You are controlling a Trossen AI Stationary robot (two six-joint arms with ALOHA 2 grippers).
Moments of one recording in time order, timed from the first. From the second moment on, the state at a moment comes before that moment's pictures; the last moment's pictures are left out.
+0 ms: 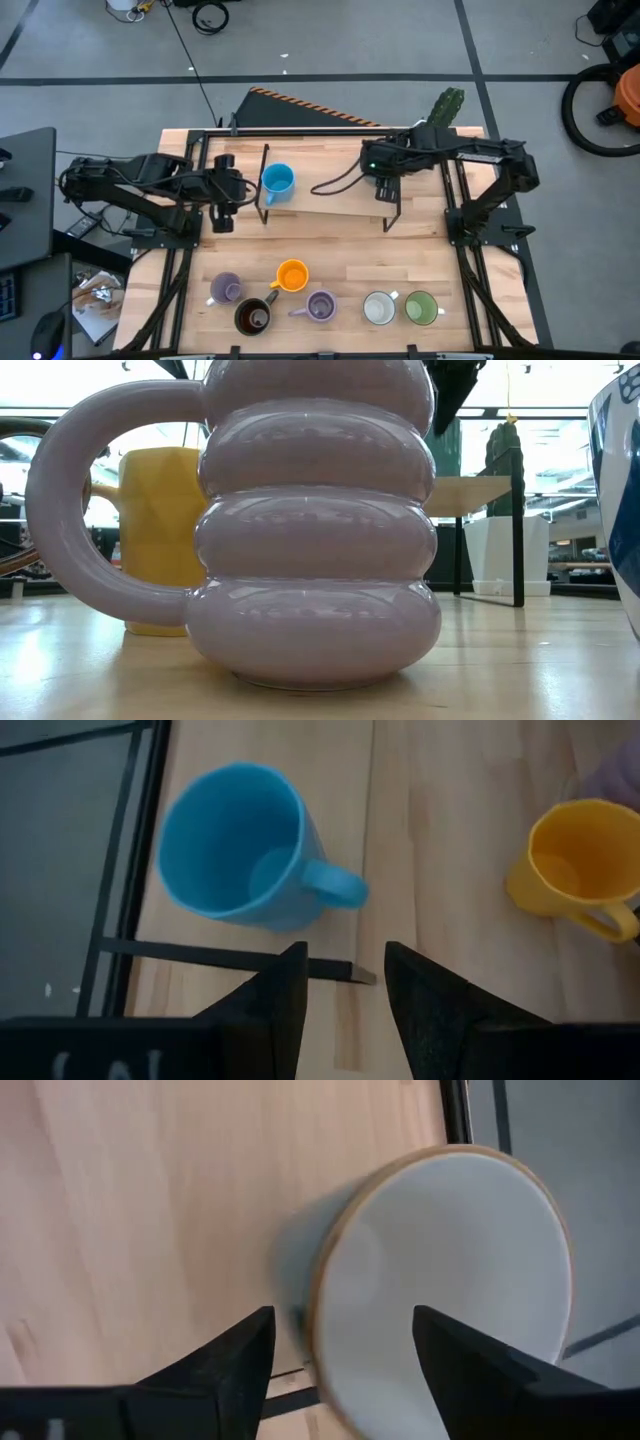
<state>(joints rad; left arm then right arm) -0.15 1.10 1.33 -1.15 -0.33 0.00 -0.09 1.57 1.70 -1.47 0.35 0.06</state>
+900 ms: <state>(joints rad) -0.15 1.10 1.33 -1.13 -0.33 0.03 -0.17 1.58 1.70 -1.46 0.32 -0.08</state>
